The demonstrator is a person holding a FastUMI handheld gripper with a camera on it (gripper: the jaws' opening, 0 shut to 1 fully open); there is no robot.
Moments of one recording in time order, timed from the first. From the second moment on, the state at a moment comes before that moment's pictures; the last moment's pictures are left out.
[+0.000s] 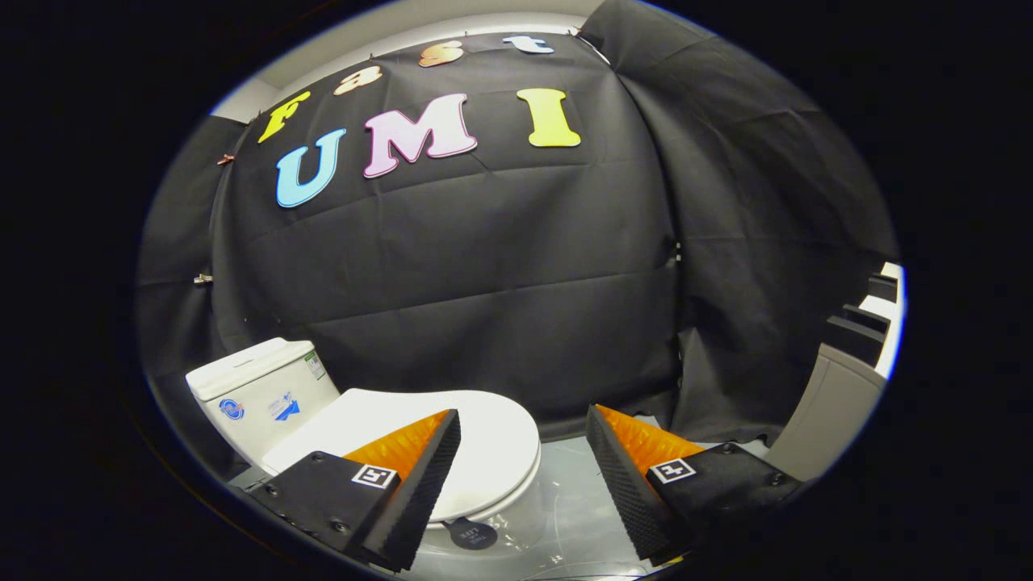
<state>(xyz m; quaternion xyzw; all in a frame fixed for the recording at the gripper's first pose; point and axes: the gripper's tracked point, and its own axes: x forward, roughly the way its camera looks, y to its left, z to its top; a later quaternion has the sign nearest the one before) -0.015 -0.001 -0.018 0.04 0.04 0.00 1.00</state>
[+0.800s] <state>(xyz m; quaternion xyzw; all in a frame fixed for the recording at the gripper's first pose) -0.039 0.016 -0.154 0.25 0.25 0.02 0.94</state>
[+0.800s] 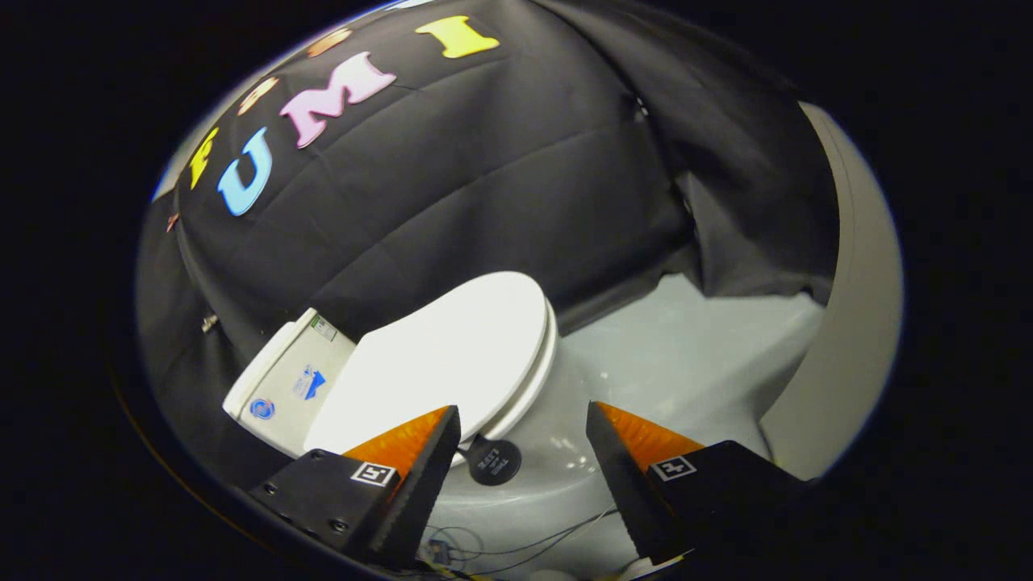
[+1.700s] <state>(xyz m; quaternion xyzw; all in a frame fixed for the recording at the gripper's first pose) -0.041 0.050 -0.196 0.54 0.31 0.06 0.78</state>
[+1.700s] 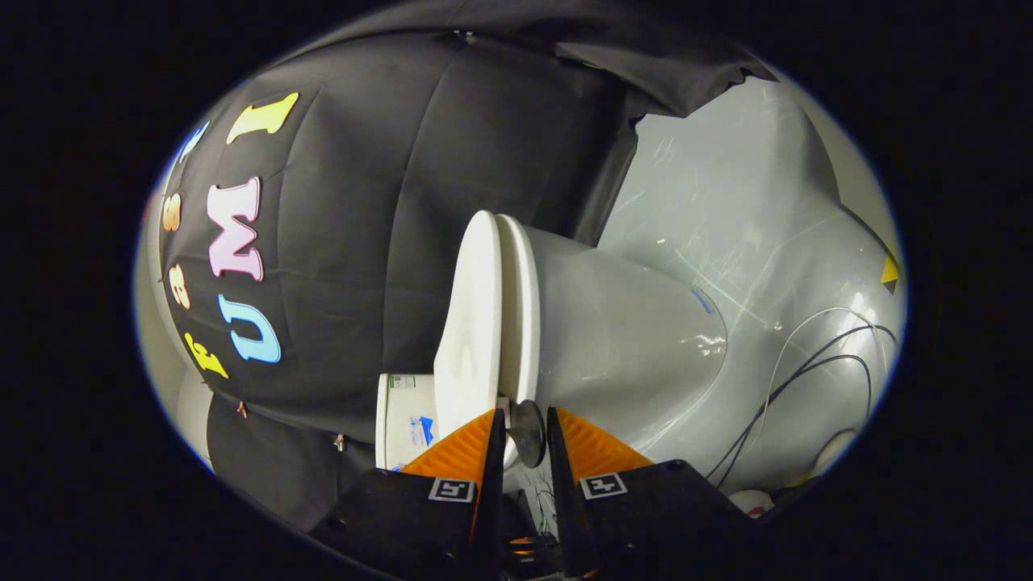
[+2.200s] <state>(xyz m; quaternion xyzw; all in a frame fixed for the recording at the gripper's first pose) -0.038 0.044 -0.194 0.55 0.29 0.06 0.78</state>
